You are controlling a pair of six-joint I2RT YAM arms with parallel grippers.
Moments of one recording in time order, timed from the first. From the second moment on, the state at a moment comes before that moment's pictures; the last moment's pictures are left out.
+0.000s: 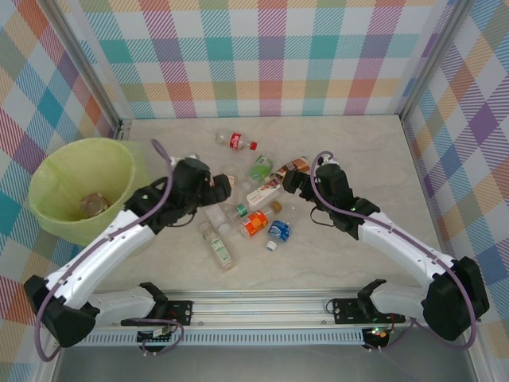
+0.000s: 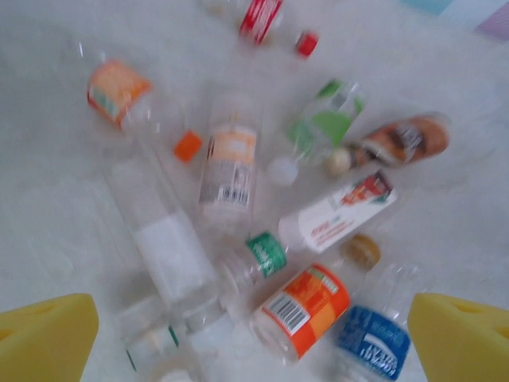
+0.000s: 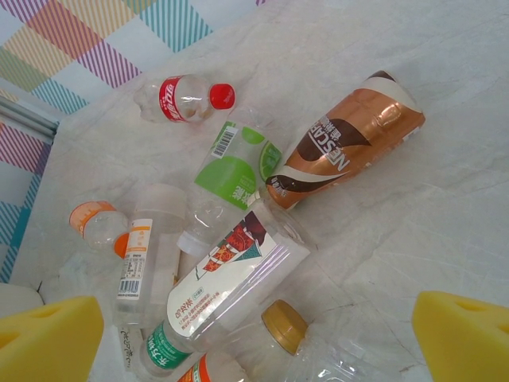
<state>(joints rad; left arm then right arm) -0.69 1.15 1.14 -0.86 -0.29 -0.80 0.59 1.18 0.81 -0.18 0.12 0.72</state>
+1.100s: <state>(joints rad) -0.73 1.31 0.62 -0.63 -0.02 -1.01 0.59 1.23 0.79 -0.18 0.12 0.73</state>
